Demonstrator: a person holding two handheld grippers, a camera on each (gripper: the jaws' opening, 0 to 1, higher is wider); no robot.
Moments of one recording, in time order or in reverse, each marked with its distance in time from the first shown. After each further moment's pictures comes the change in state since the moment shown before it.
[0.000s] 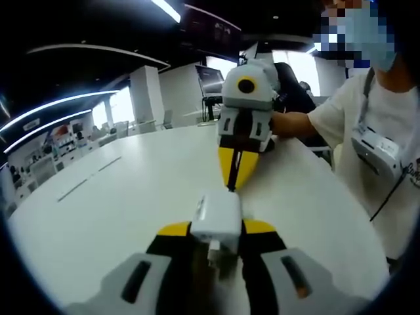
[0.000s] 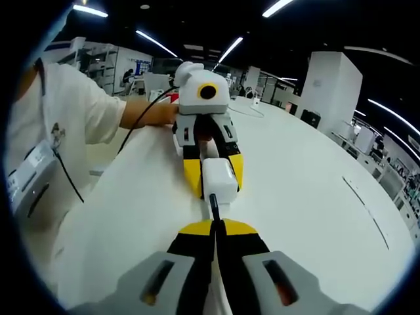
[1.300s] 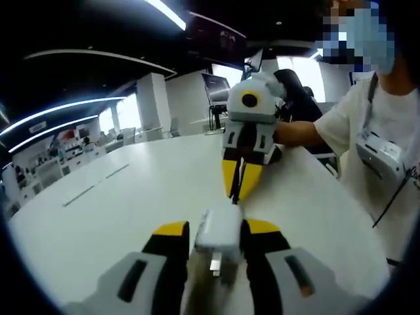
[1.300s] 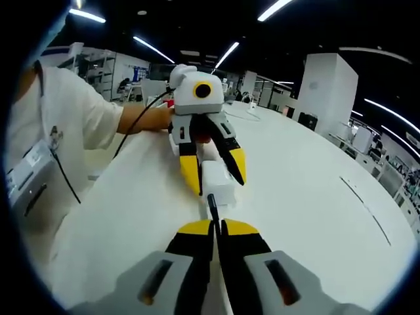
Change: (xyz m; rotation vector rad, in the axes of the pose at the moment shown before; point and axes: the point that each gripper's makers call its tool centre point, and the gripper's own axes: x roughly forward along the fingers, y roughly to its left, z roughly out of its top) left arm -0.002 0.010 0.012 -0.009 -0.054 0.044; right arm -0.004 -0.008 -0.001 0.020 -0.044 -0.010
